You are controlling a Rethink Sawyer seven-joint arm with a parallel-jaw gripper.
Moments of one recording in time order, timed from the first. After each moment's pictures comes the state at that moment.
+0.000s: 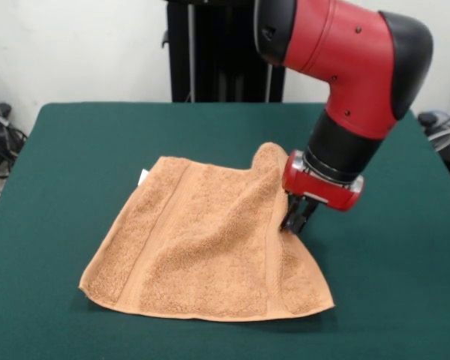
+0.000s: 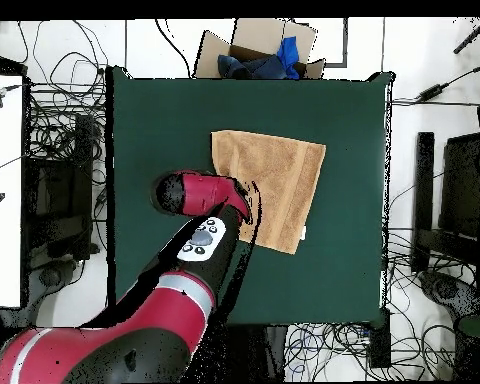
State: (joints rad) arm 0.22 -0.21 -0.40 1.37 0.22 0.40 1.86
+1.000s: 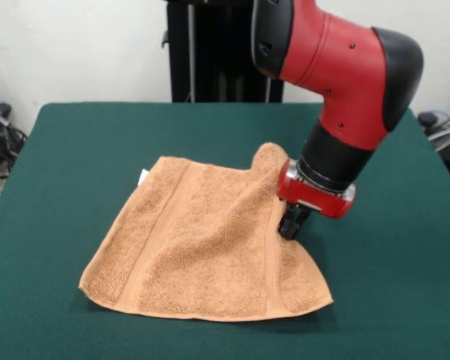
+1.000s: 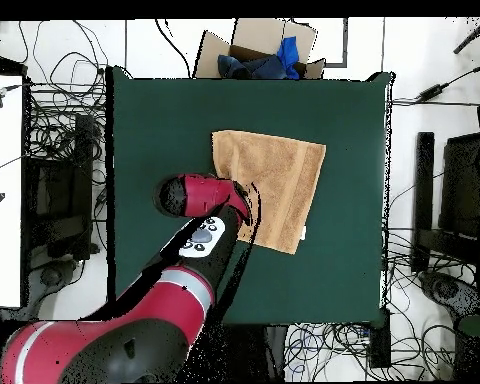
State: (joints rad) arm 0.23 -0.17 -0.41 1.36 0.22 0.36 1.86
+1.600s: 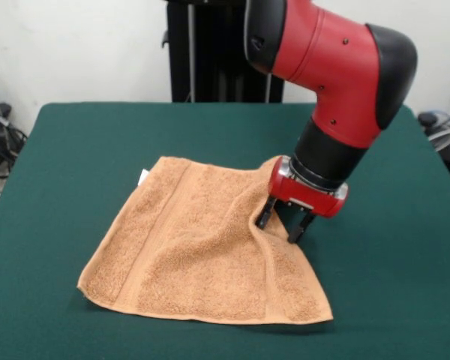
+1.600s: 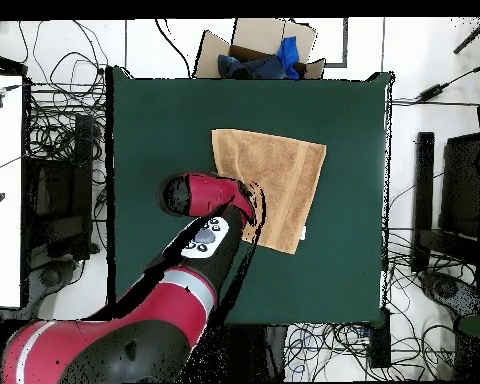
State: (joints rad) arm 0.22 -0.17 -0.43 1.36 0.22 0.36 1.86
